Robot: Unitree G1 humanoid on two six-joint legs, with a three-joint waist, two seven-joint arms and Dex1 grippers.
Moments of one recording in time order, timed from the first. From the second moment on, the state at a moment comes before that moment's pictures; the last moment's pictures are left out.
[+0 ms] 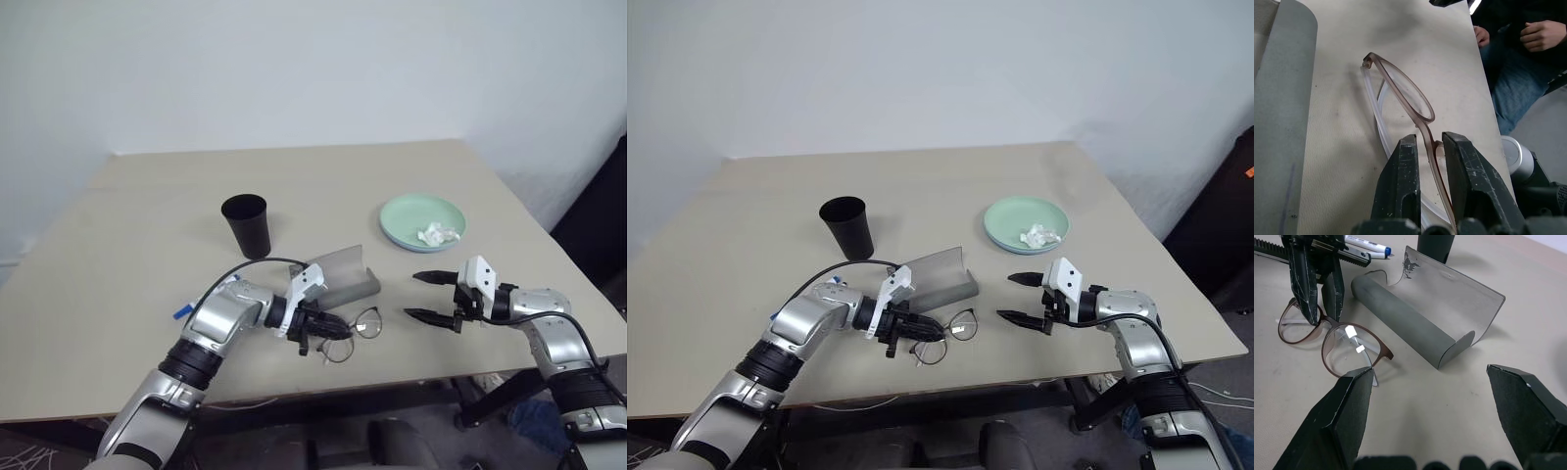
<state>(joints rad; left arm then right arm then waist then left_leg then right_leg) -0.49 0.47 -0.37 0.15 -0.33 0.69 -1.21 -0.30 -0.58 0.07 0.27 0.25 -0.05 1.20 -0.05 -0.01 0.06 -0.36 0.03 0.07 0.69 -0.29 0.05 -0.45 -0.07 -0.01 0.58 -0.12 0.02</state>
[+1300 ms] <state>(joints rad) -0.80 0.45 -0.31 0.45 -0.13 0.30 -1.13 -0.30 -0.57 0.09 0.29 0.23 -0.08 1.19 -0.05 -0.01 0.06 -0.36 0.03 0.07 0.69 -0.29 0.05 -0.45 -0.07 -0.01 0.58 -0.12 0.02</state>
